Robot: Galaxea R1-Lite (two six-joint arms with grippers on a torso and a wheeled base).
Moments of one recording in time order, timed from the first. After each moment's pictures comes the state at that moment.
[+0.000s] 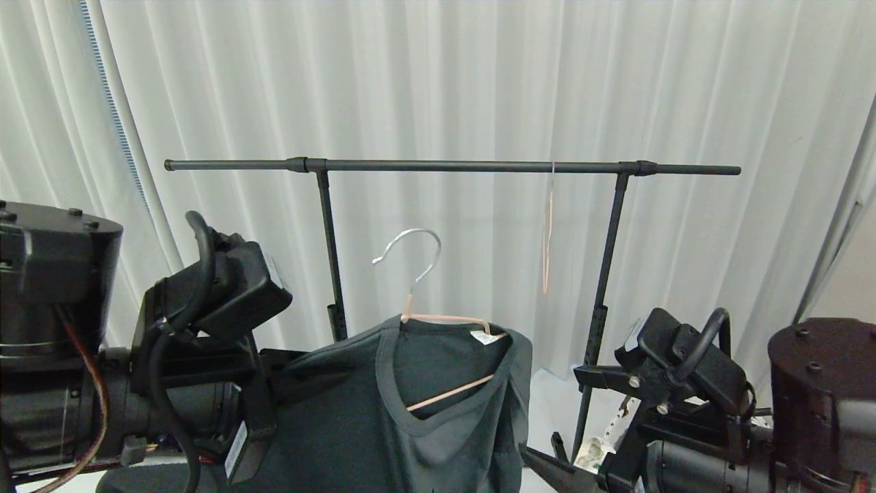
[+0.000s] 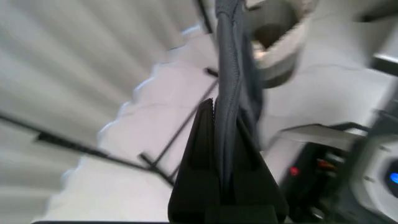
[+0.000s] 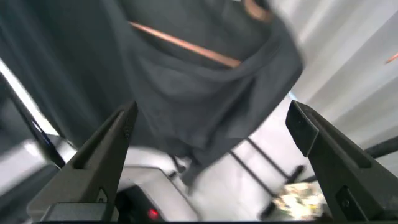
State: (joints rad) left arm -0.52 1.26 -0.76 0.05 -0.33 0.41; right arm 1.03 1.45 -0.57 -0.49 -0.11 0.05
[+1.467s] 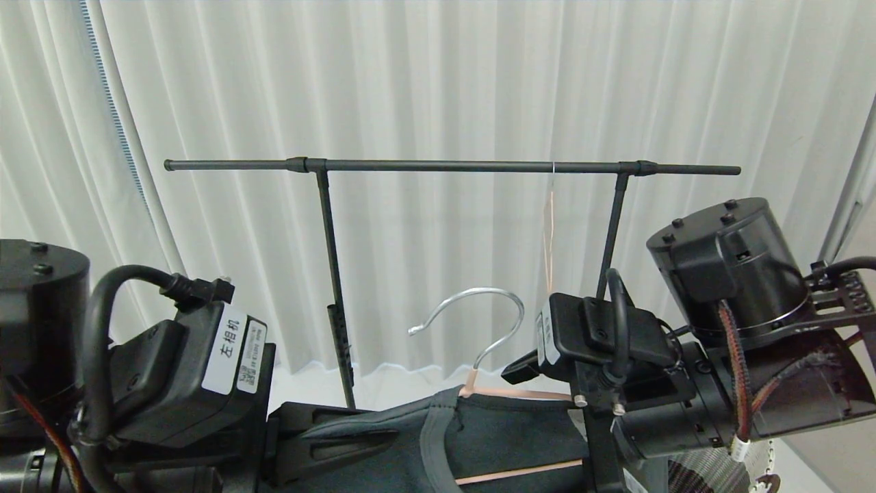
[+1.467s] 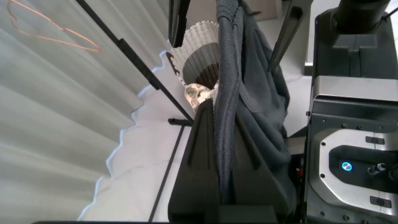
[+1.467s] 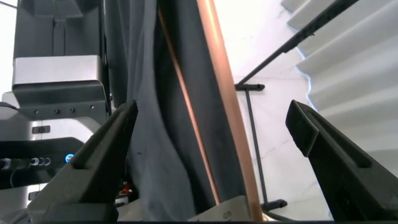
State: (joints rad) left arm -0.64 1.22 -0.65 -0.14 -0.56 0.50; right arm 0.95 1.58 -1.06 0.14 0.38 -0.41
